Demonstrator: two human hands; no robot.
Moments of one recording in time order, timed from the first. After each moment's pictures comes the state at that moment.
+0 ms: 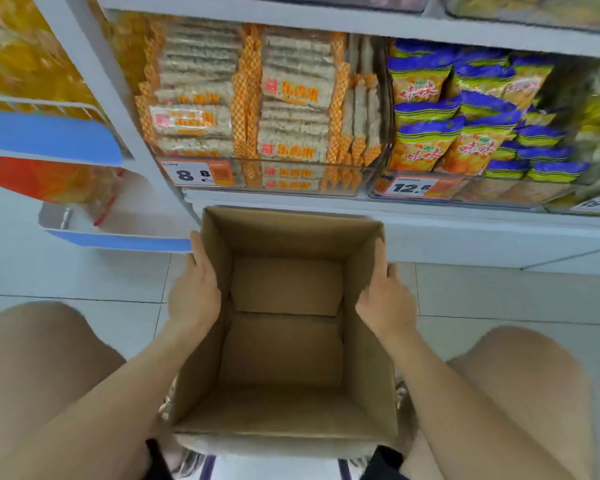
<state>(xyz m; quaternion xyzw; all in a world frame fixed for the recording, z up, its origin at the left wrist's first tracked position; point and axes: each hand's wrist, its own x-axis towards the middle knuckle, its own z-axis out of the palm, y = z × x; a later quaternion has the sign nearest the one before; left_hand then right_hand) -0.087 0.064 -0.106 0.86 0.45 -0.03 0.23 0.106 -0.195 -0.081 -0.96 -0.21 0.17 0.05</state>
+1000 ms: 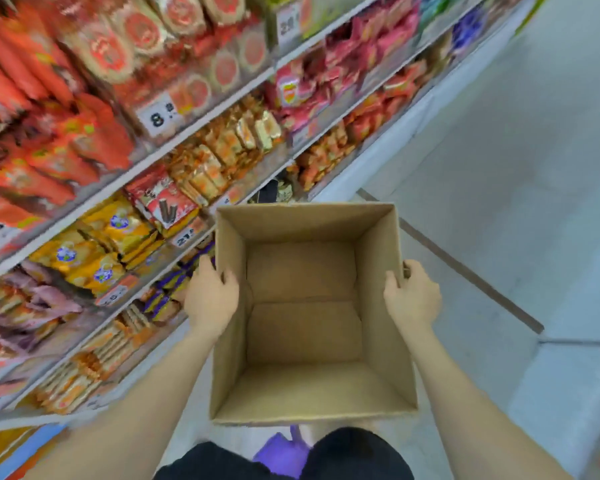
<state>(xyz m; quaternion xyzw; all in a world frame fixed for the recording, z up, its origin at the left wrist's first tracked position) 0.189 -0.317 0.448 0.96 0.17 -0.06 0.22 0.126 -0.650 0.440 -0.88 0.37 -0.01 0.29</state>
